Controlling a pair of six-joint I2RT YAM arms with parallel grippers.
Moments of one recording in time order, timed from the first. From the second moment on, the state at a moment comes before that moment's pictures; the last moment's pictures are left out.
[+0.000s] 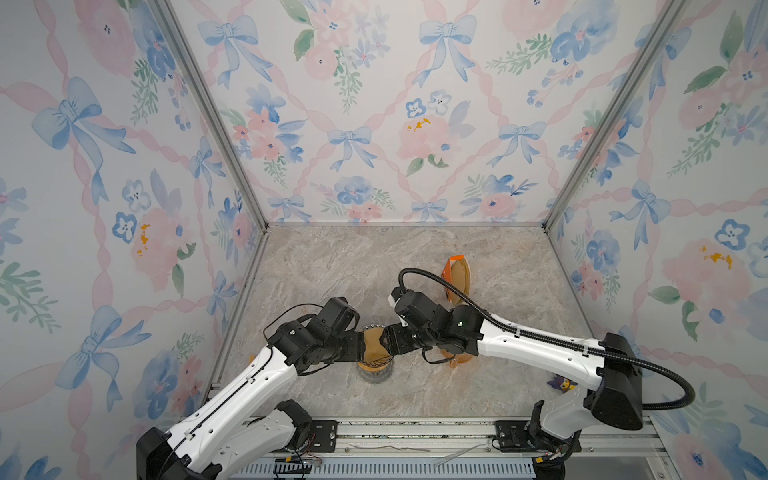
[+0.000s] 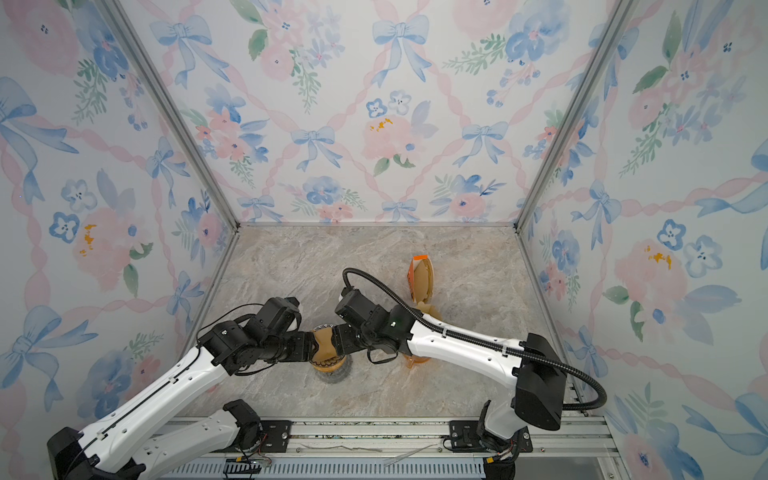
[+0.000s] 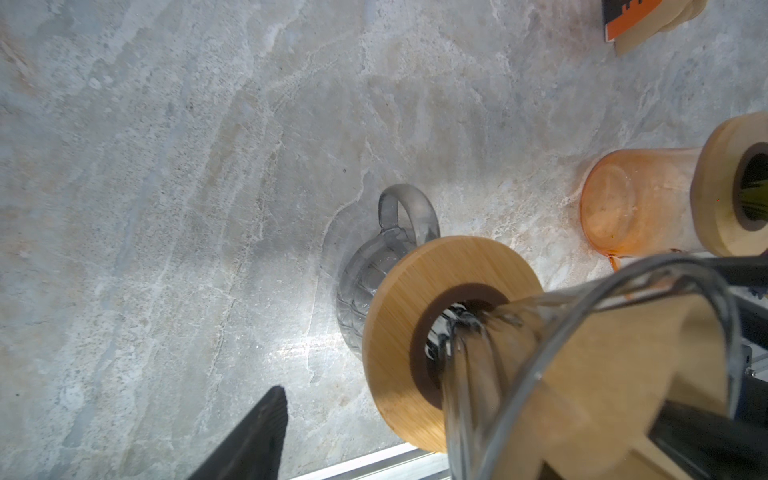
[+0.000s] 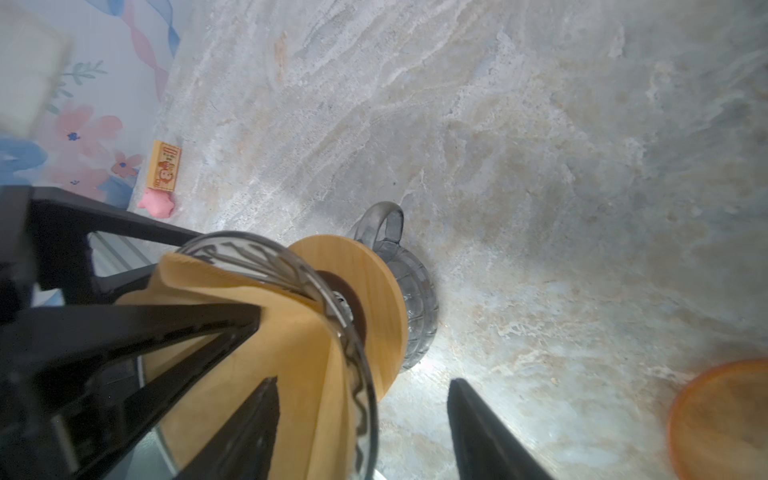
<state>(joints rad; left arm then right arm) -0.65 0.94 0.85 -1.00 0.01 -0.63 1.10 1.54 1.28 -0.63 0.00 0.70</state>
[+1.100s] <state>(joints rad) -0.59 0.99 0.91 -1.00 0.05 -0.63 1.16 1.72 1.39 -0.77 0.03 0.66</state>
